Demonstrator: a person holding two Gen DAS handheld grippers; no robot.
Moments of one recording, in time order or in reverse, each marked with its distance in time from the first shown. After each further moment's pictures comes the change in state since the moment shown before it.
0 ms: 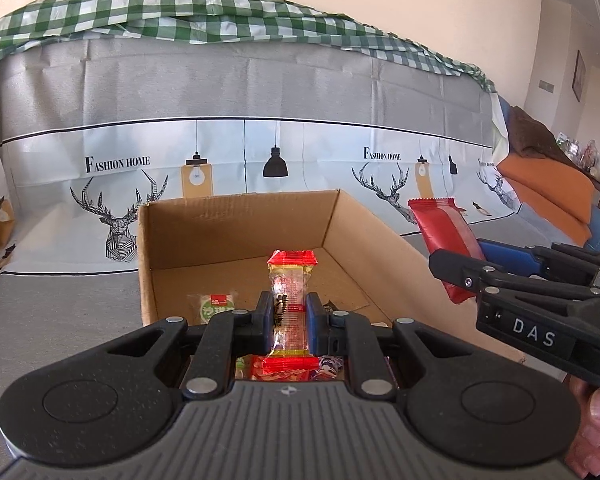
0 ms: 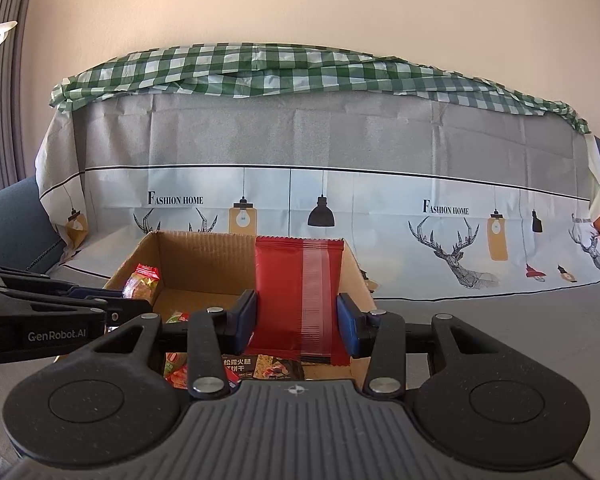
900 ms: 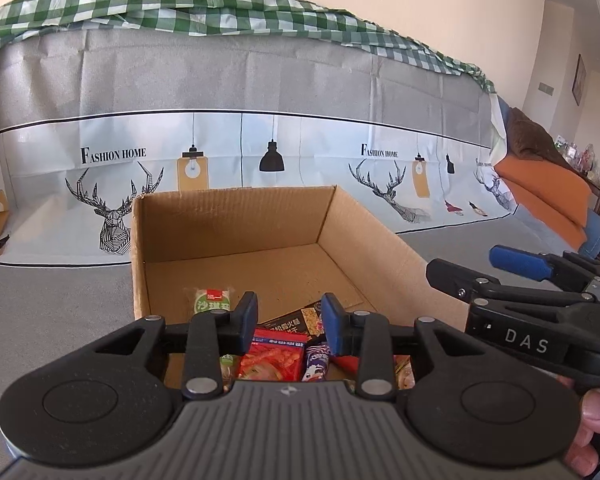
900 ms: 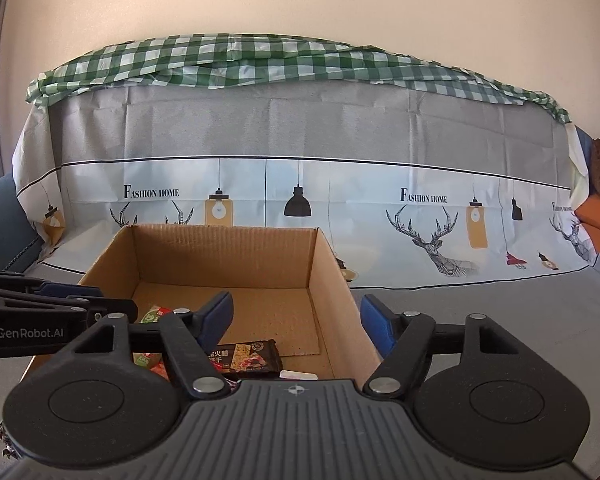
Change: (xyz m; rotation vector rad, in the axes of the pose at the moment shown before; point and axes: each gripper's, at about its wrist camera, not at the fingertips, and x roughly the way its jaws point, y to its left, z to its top) left arm 0.001 0.000 0.001 -0.018 0.016 -0.013; right arm 0.005 -0.006 -0.003 0.025 0.026 -0.069
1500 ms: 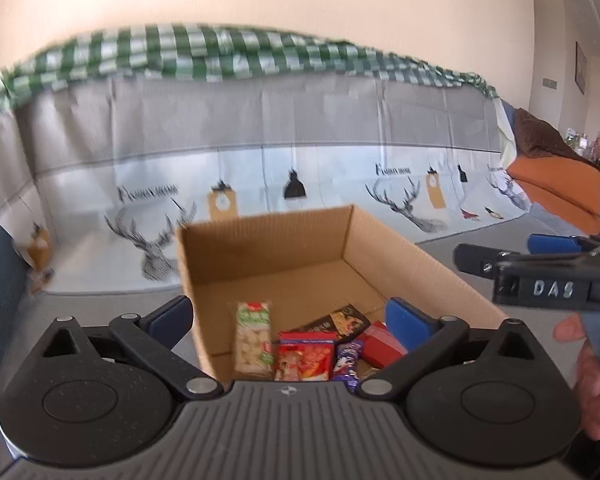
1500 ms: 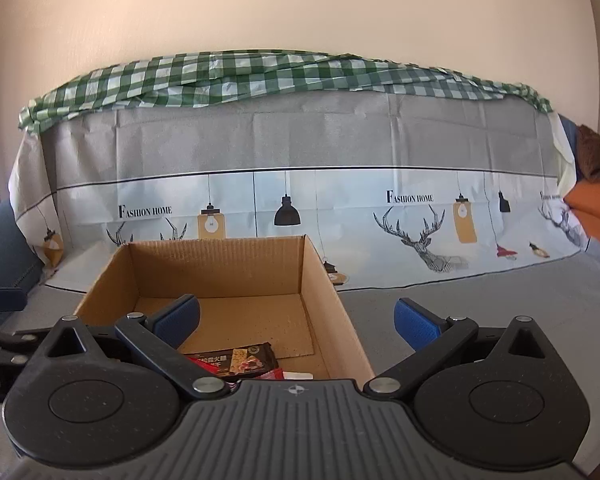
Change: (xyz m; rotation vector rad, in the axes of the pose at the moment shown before) left arm -0.057 -0.004 -0.020 0.090 -0.116 0.110; right arm -0.026 -0.014 -0.001 0.079 -0.030 -0.008
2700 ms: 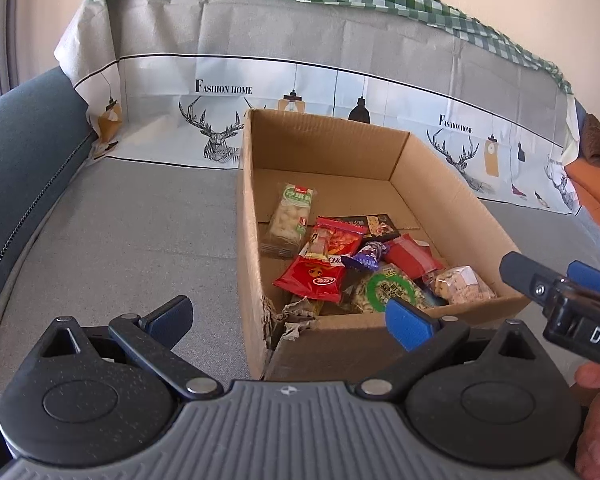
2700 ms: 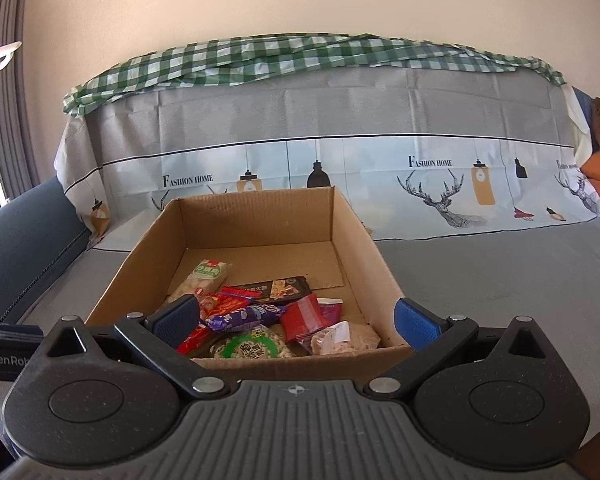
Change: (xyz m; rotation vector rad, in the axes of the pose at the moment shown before) left arm -0.040 -0.007 -0.056 -0.236 0.223 0.148; right arm -0.061 -0.007 -0.053 -0.001 0.051 0.111
